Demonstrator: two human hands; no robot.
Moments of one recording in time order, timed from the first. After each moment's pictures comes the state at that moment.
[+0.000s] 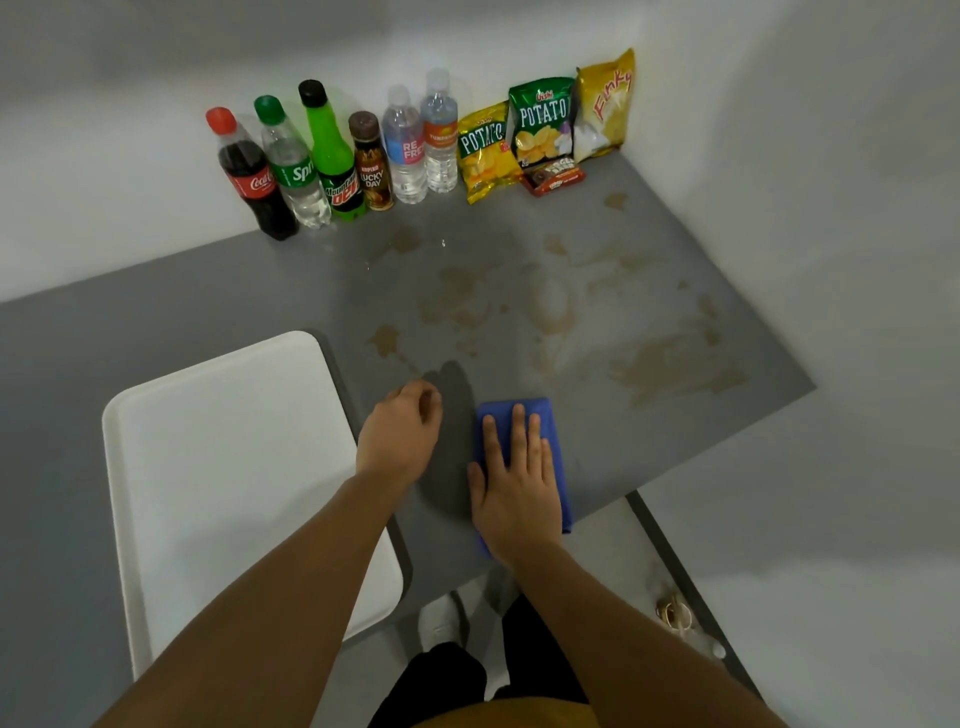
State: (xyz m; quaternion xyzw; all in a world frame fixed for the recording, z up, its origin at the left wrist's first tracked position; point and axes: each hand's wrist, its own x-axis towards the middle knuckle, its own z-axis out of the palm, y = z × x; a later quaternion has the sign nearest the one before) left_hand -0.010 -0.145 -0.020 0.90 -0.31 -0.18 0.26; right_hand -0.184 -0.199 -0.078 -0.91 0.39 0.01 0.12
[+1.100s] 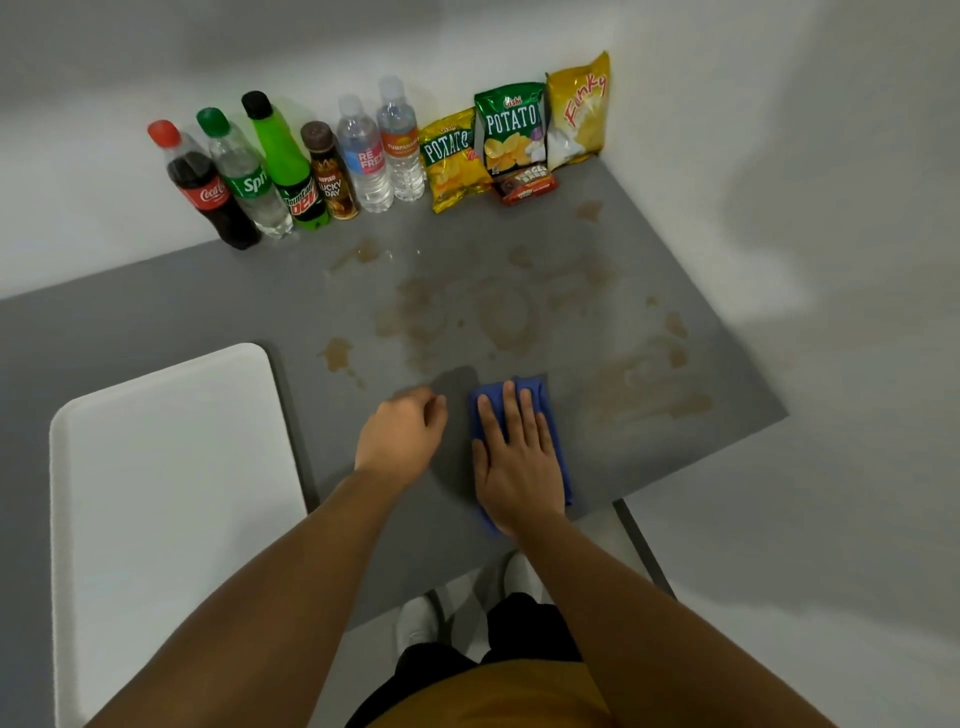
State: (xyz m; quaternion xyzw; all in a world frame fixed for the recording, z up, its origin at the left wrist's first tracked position) left_hand -0.053 -0.220 -0.006 0.90 -0.32 -0.18 0.22; right_hand -0.203 -0.306 -0.071 -0.93 0.33 0.02 0.15
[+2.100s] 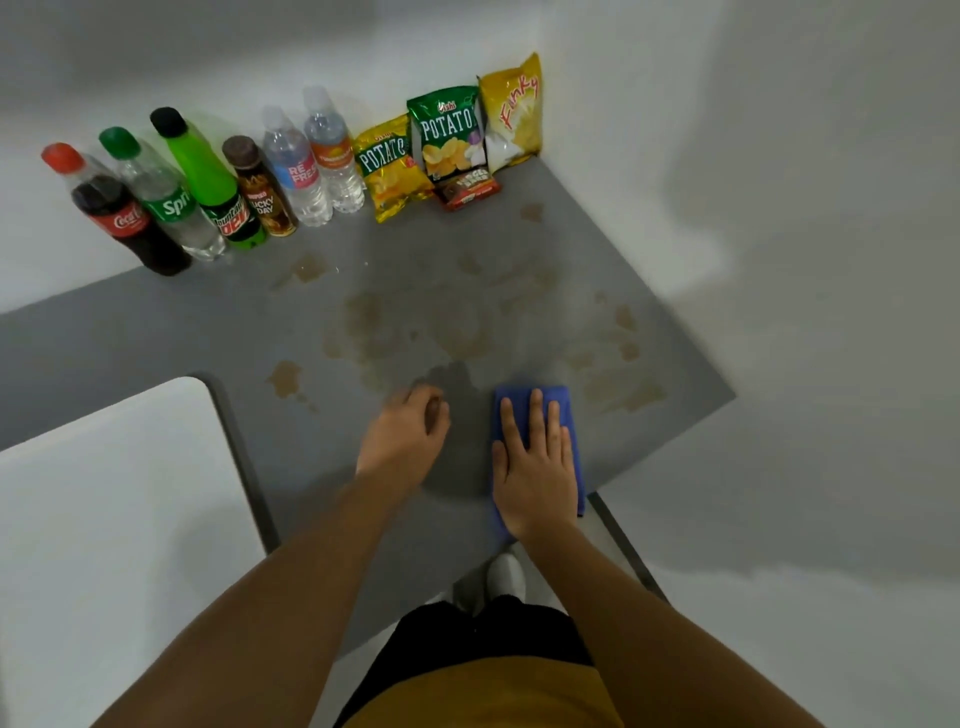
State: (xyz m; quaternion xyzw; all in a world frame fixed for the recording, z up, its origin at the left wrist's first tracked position) left_hand -0.068 -0.260 -0.015 0.86 -0.40 -0.19 0.26; right_hand -0.243 -0.333 -0.072 -0.88 0.45 0.01 0.13
